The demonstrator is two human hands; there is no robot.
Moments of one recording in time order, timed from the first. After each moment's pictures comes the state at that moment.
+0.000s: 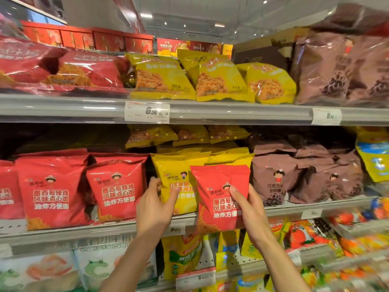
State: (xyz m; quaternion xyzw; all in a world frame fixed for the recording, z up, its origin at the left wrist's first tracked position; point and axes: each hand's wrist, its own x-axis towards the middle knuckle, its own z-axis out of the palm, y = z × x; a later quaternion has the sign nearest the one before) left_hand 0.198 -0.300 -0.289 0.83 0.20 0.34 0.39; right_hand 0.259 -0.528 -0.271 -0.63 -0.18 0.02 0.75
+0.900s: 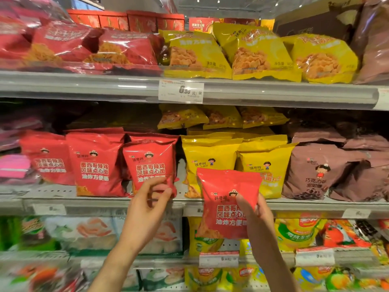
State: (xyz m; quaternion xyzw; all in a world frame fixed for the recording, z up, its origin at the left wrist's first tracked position) left_hand 0.108 -0.268 -0.294 0.76 0.16 0.33 0.54; right_hand 0.219 -0.491 -0.314 -0.57 -0.14 0.11 0.80
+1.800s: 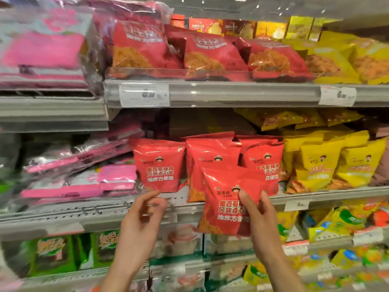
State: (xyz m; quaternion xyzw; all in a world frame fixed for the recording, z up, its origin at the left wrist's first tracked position) left_hand -0.056 0.019 -0.302 0.76 0.15 0.30 0.56; right_hand 0.061 -0.210 -0.307 -0.60 -0.07 0.01 0.79
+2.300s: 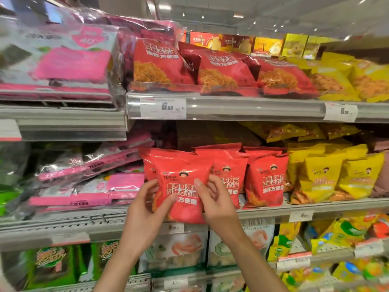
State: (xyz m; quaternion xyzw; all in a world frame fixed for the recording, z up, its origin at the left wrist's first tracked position) left_hand -0.033 0.051 -0.280 0.76 0.12 0.32 0.55; right_hand 0.049 -0.110 -0.262 -0.65 -0.26 0.03 0.71
